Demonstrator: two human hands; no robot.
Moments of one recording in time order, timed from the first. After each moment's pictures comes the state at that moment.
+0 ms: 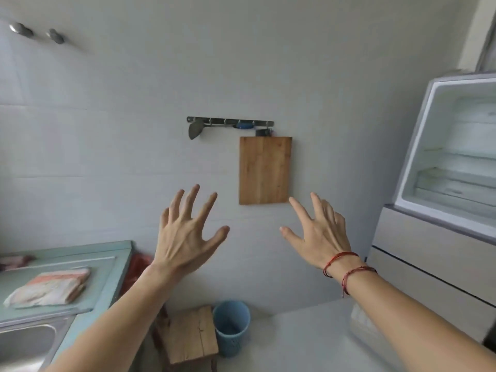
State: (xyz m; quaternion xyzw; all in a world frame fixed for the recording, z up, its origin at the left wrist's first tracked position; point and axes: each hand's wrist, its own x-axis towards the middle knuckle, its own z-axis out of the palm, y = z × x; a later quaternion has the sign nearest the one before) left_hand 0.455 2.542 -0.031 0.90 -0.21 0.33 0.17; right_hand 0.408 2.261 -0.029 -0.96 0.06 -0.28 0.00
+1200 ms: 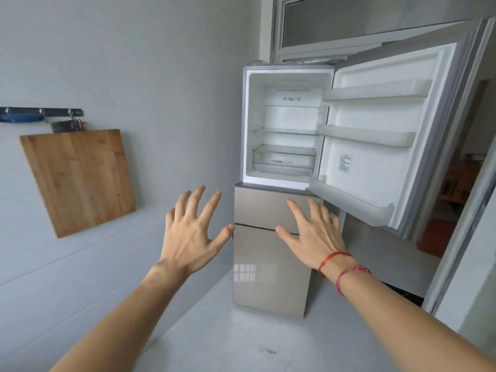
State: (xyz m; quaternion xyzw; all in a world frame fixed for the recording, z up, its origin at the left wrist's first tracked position) left_hand 0.498 2.217 -0.039 0.77 -0.51 0.27 0.27; right_hand 0.295 2.044 -0.043 -0.87 0.40 -0.26 -0.09
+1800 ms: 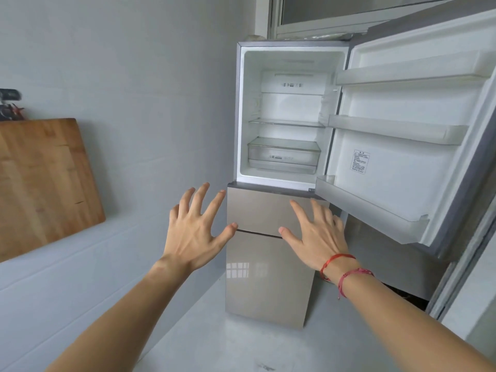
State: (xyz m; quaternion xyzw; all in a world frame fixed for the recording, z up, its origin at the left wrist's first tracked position) left_hand 0.596 2.065 -0.061 0.76 -0.54 0.26 0.25; right_hand 0.383 1.905 -0.070 -0.87 0.43 -0.23 -0.08
